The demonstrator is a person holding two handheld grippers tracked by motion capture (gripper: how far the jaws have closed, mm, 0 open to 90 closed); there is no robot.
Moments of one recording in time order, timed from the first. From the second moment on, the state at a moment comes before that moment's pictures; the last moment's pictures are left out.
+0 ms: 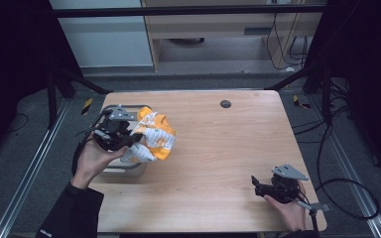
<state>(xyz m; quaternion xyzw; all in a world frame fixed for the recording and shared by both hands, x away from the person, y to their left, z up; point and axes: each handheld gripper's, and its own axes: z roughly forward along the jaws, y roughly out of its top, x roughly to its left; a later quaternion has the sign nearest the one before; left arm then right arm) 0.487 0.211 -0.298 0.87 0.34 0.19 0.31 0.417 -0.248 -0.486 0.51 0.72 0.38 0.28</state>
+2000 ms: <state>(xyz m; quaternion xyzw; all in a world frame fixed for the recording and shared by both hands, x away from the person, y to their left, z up) 0.475 0.114 -0.364 0.92 0.24 0.12 0.28 0.416 -0.251 -0.485 0.51 0.71 0.38 0.28</state>
